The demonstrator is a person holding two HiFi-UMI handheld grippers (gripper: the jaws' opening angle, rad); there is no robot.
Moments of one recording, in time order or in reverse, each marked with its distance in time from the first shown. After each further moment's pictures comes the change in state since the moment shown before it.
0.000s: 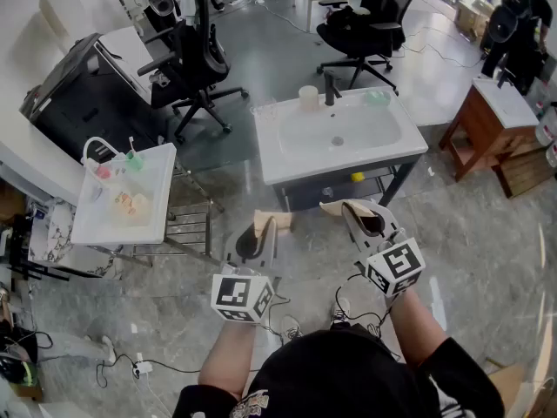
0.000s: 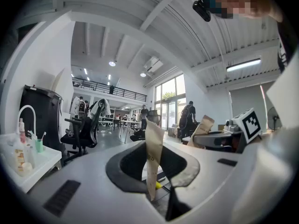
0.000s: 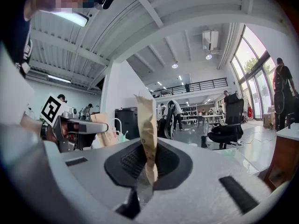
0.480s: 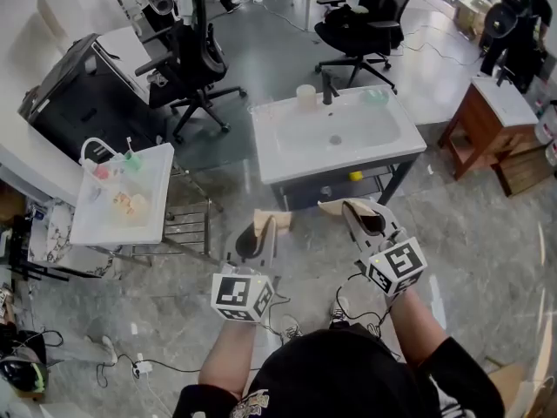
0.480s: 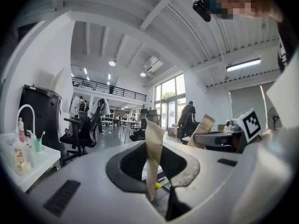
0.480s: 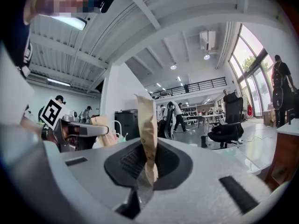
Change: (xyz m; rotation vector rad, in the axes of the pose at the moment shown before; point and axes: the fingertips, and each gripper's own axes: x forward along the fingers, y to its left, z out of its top) left arm 0.007 -0.006 0.000 -0.004 0.001 -0.003; right arm -0.004 -0.008 0.002 0.027 -0.023 0.004
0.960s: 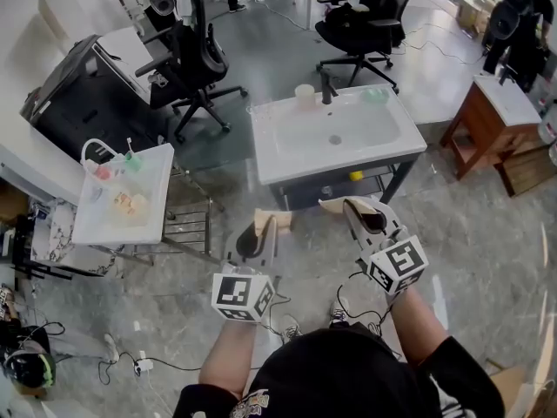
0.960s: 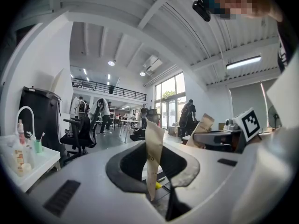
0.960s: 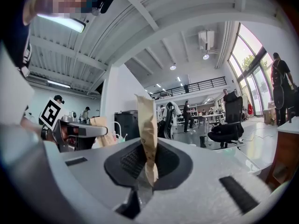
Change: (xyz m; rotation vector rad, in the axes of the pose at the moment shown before) left arm 0.011 -0.015 -0.002 0.015 0.009 0.009; right arm -0.007 -0.019 -0.001 0.010 -0.012 0.008
